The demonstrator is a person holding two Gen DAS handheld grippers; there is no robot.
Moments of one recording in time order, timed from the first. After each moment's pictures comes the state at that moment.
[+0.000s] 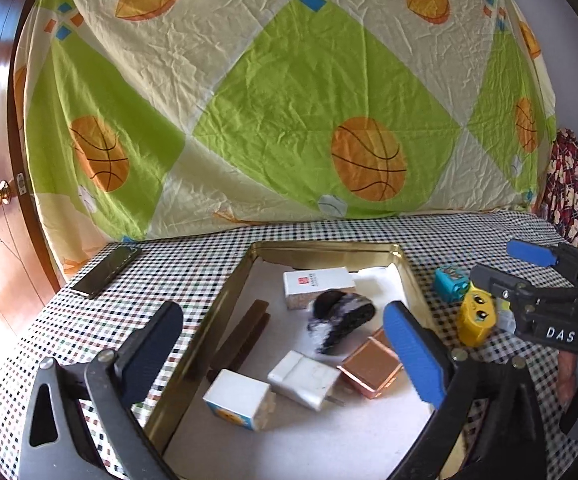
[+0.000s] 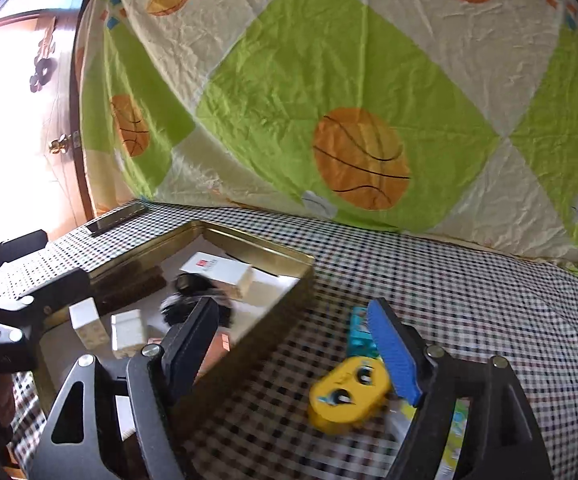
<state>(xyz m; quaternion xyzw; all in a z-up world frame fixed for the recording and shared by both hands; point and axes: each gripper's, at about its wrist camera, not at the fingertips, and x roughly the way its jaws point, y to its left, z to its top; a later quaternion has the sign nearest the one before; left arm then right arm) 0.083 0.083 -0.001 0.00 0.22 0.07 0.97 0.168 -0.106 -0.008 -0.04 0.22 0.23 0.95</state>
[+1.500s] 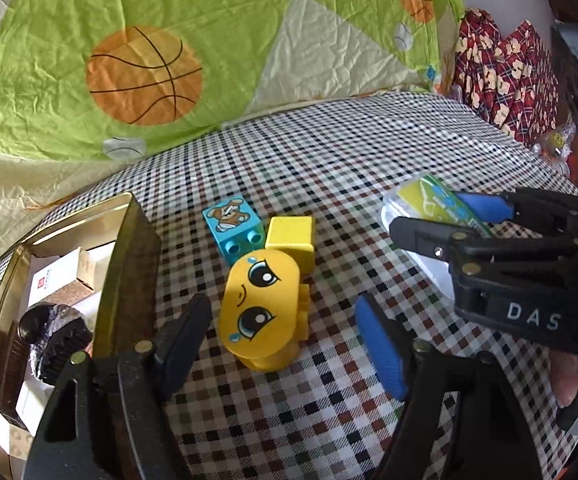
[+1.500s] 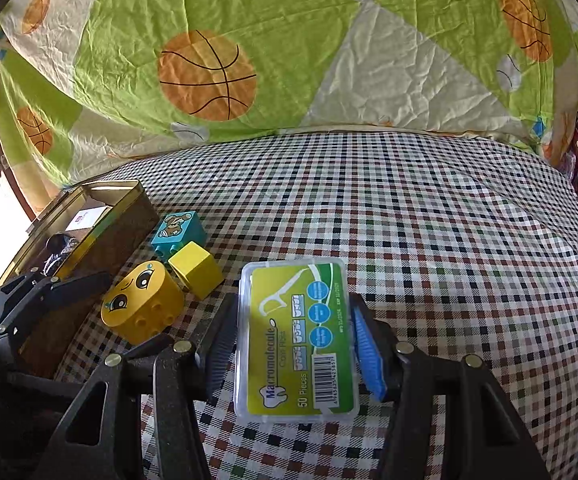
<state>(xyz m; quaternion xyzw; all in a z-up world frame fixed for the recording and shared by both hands) 0.189 -0.101 -0.055 0.09 0.38 -0.09 0.91 0.223 -0.210 -0.052 0.01 0.36 0.17 0.92</state>
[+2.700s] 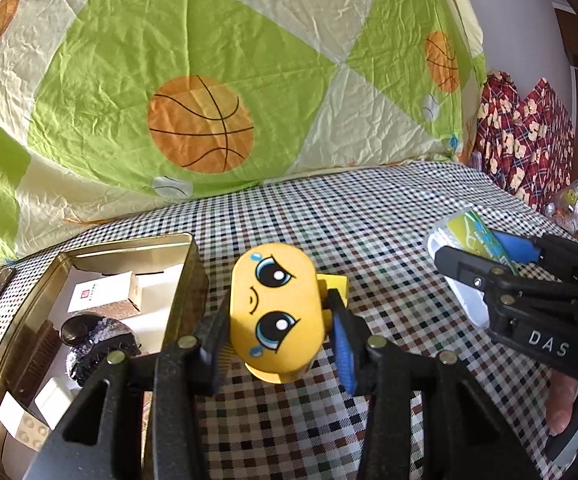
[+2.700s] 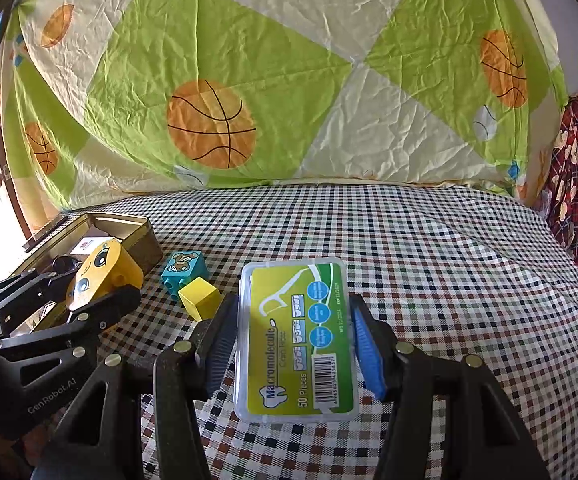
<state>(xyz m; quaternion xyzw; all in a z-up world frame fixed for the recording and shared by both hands) 0.164 -0.076 -0.027 0.04 0.27 -0.05 0.96 0.191 -0.217 -0.030 0.01 0.26 0.15 0.95</state>
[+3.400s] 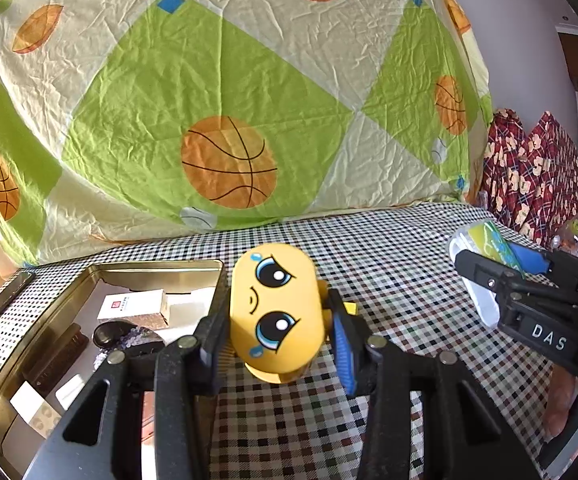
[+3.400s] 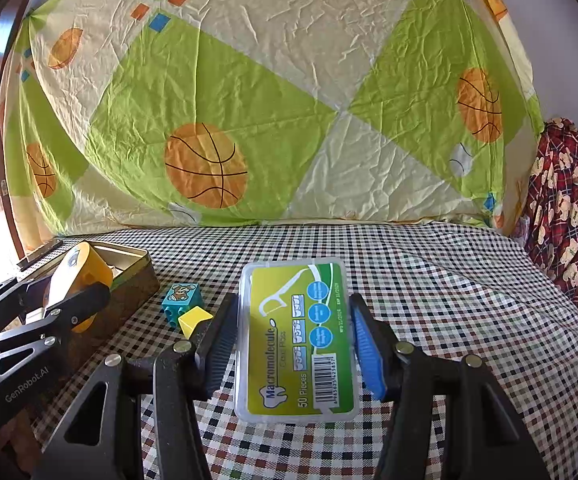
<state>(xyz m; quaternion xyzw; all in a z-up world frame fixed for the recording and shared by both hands) 0.133 -0.066 -0.015 0.02 0.20 -0.02 0.98 0.164 -0.223 -0.019 0.01 0.18 0.12 0.98</state>
